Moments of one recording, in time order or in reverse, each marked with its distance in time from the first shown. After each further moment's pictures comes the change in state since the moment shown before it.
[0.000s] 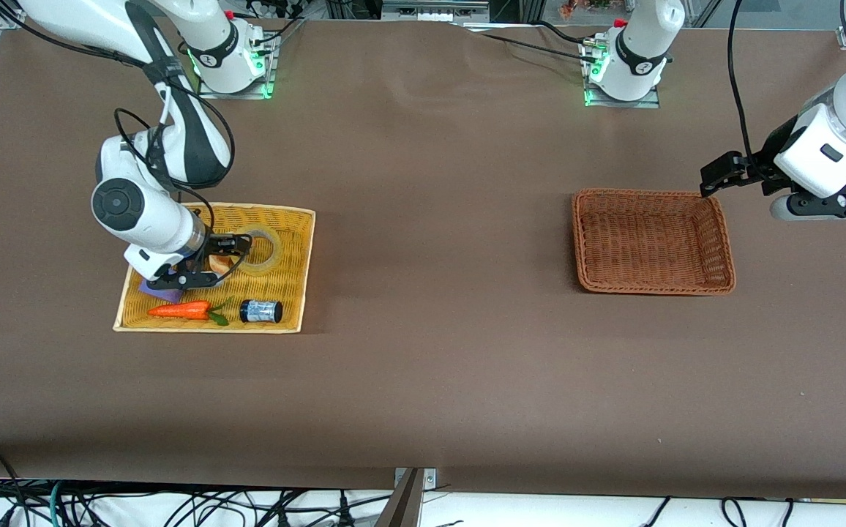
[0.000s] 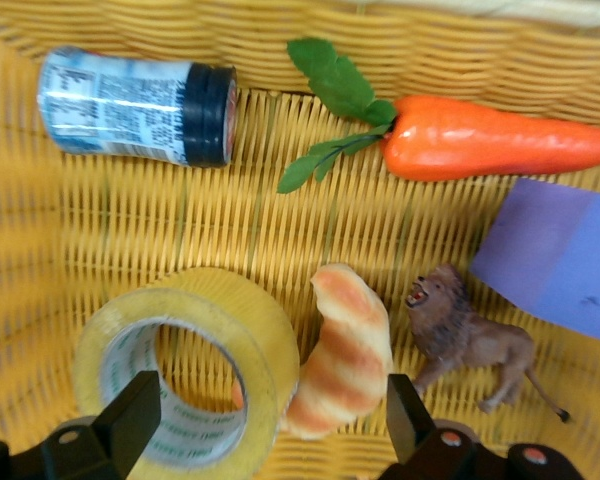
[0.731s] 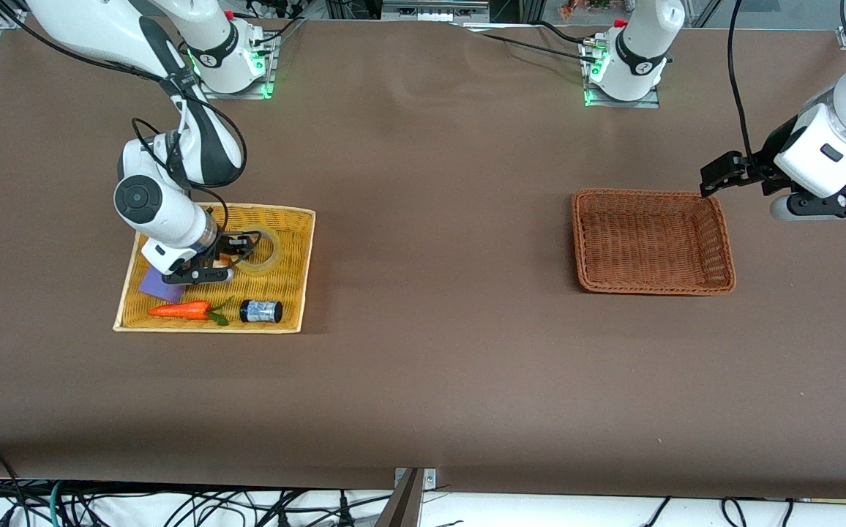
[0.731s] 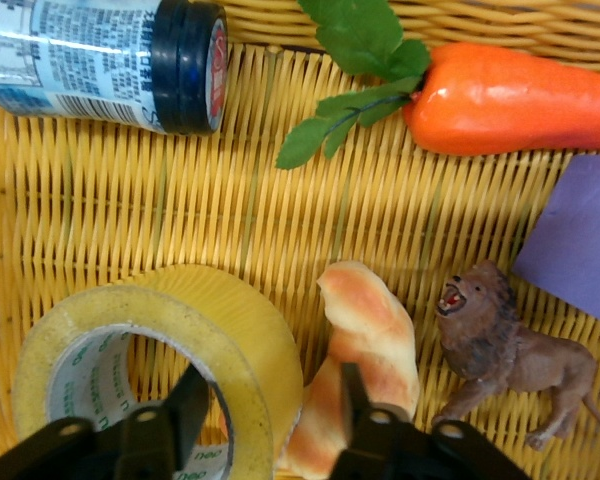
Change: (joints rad) left arm 0.000 0.000 0.000 0.000 0.000 0.000 0.000; right arm 0.000 0.008 0.000 -0.099 -0.001 0.138 -0.001
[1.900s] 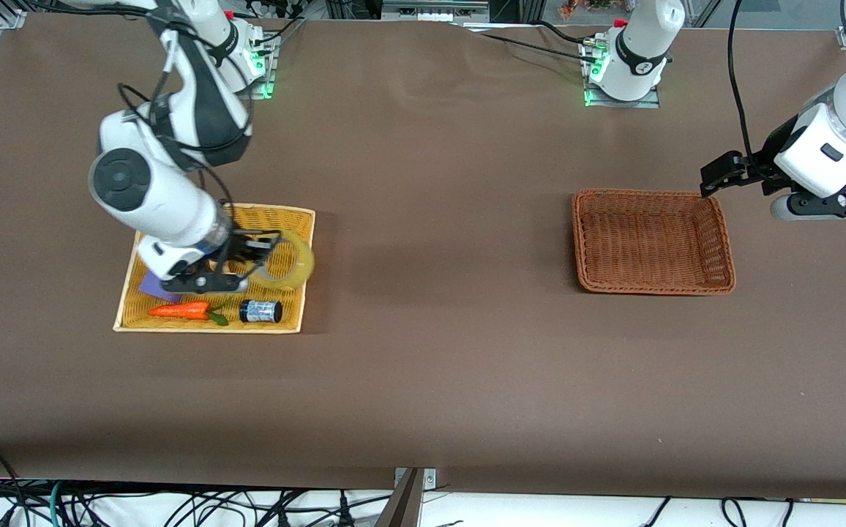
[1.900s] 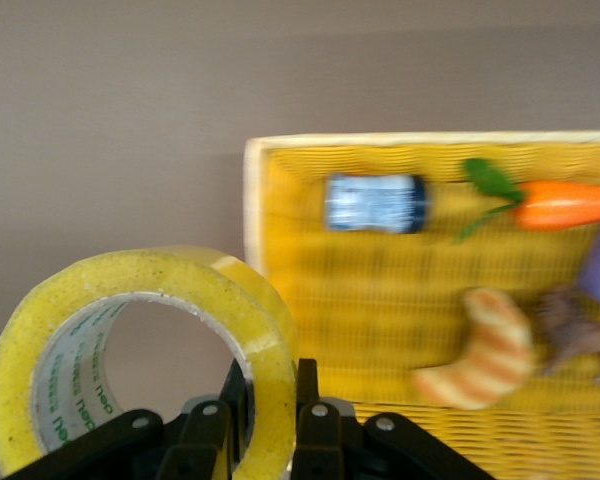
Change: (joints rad) left arm 0.000 0.000 0.000 0.000 0.000 0.000 0.000; right arm 0.130 0.008 0.068 0.457 0.083 -0.386 0.245
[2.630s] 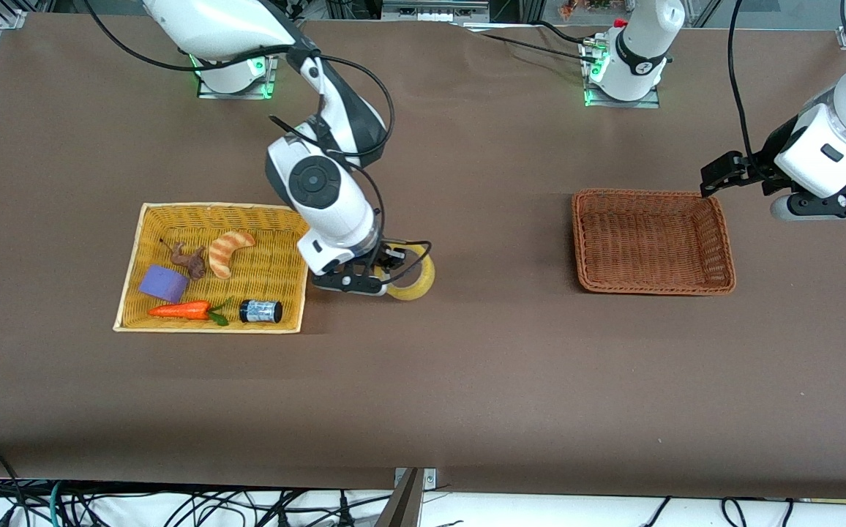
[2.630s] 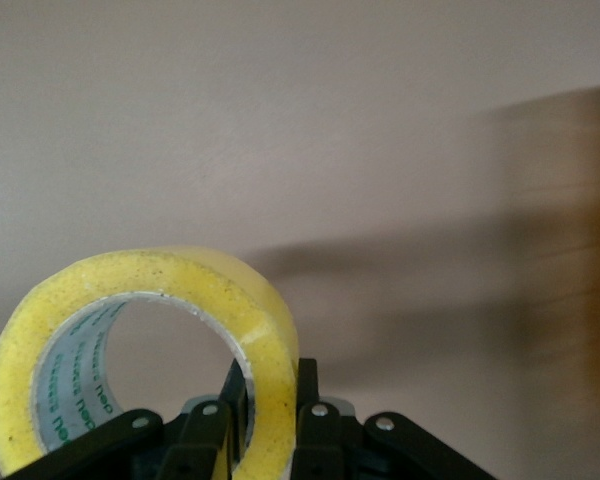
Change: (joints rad) left arm 0.000 0.000 0.001 -0.001 0.000 0.000 0.000; right arm 0.282 0.293 -0.001 0.214 -0.004 0.205 0.388
